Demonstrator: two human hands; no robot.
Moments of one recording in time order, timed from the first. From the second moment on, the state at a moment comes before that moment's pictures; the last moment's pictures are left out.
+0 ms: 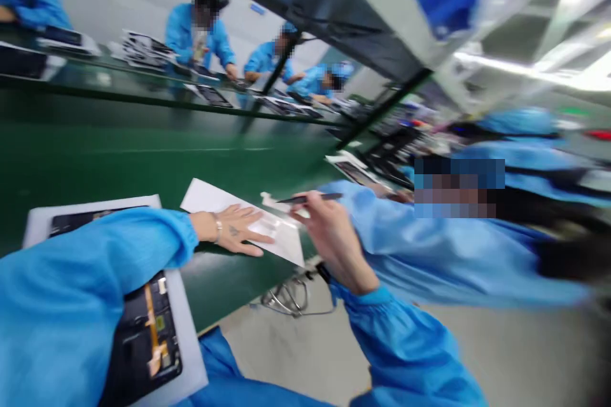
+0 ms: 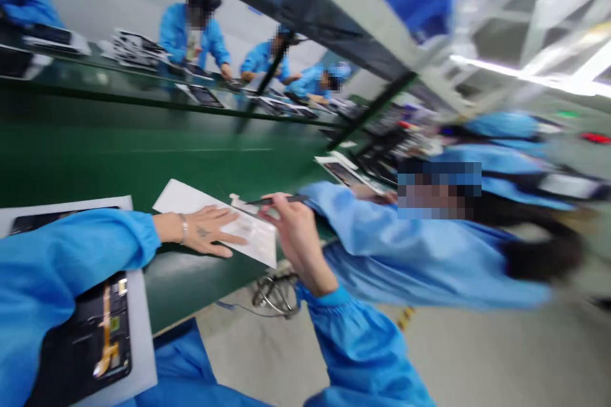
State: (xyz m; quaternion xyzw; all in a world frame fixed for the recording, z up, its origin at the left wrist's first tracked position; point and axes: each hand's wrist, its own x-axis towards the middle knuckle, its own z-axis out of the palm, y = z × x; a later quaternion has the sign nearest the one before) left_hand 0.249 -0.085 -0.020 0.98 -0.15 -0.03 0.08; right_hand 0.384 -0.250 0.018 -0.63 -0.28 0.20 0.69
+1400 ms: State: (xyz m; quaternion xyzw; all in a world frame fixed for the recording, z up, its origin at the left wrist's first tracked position) left_hand -0.008 -0.001 0.009 0.99 0.12 0.04 0.06; right_hand 0.231 -0.105 -0.007 -0.58 -0.40 0.44 0.55
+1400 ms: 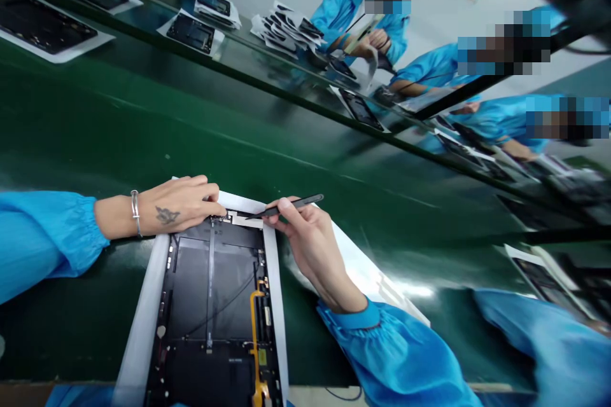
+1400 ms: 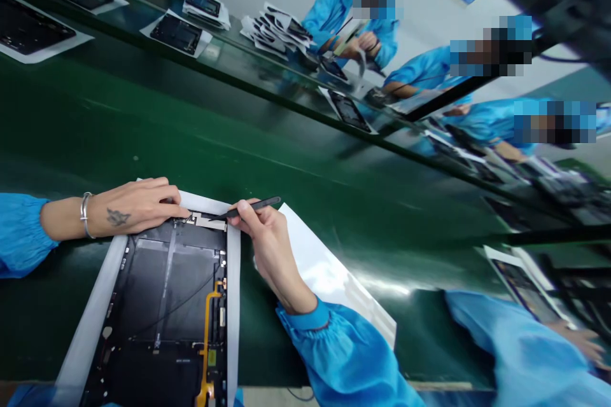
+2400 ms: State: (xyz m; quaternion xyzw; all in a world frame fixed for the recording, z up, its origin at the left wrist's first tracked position) left_hand -0.007 0.001 0.004 0.99 0.11 0.06 0.07; right_hand 0.232 -0.104 -0.004 -0.59 -0.41 0.43 0.54
